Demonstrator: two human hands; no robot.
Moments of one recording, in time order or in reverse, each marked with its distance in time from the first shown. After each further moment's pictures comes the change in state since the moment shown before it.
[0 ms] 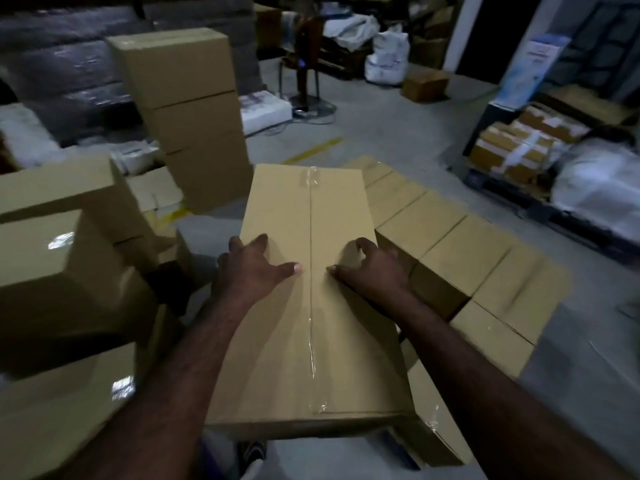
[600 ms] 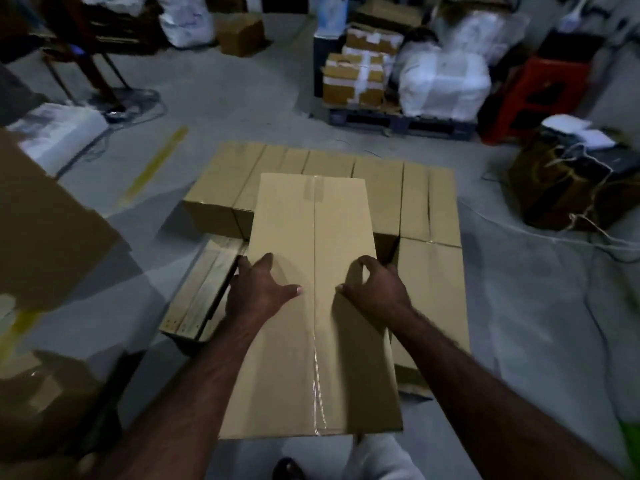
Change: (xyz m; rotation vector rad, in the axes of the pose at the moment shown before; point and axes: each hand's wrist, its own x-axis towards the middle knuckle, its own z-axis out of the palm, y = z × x) left_hand 0.170 0.095 0.109 0.108 -0.317 0.434; right_hand 0.074 0.082 0.031 0.242 0.275 0.595
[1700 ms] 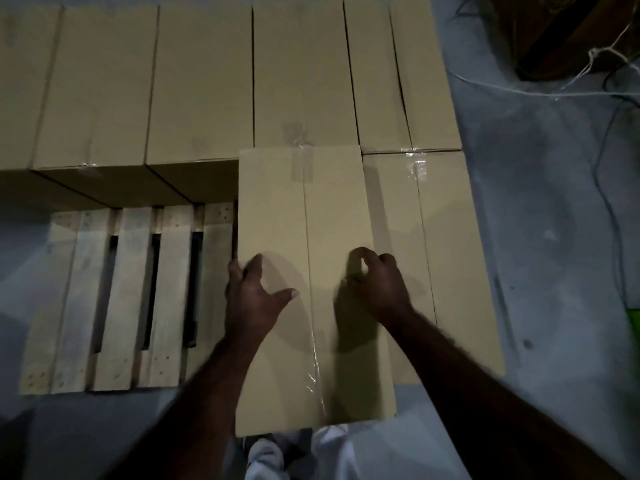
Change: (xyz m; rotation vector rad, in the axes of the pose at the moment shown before) left_hand 0.249 0.017 0.386 -0.122 -0.223 0.129; right_hand 0.290 0.283 0.157 0.094 -0.010 0.294
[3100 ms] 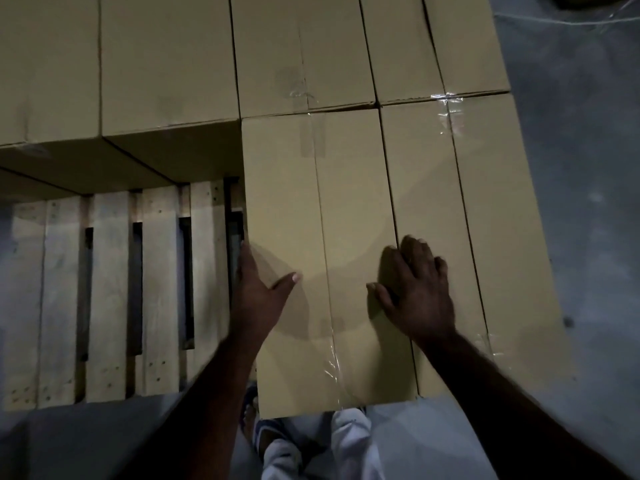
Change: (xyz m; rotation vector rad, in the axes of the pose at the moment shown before) left_hand 0.051 -0.062 0.068 -0.192 -0.075 -0.062; right_hand 0.021 0.091 0.068 -0.429 0.233 -0.215
